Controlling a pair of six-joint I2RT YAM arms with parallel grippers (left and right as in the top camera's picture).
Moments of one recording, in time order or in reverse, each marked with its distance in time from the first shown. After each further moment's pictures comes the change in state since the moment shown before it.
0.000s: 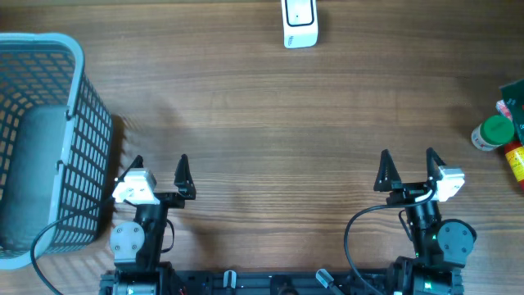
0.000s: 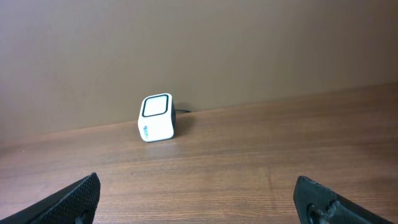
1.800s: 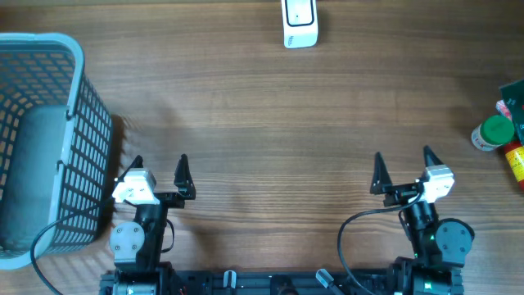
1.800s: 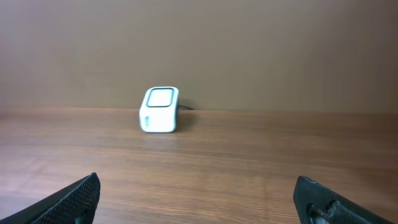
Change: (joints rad) left arm 0.000 0.000 0.000 0.000 -0.003 0.000; right arm 0.053 0.000 0.000 0.000 -0.013 -0.163
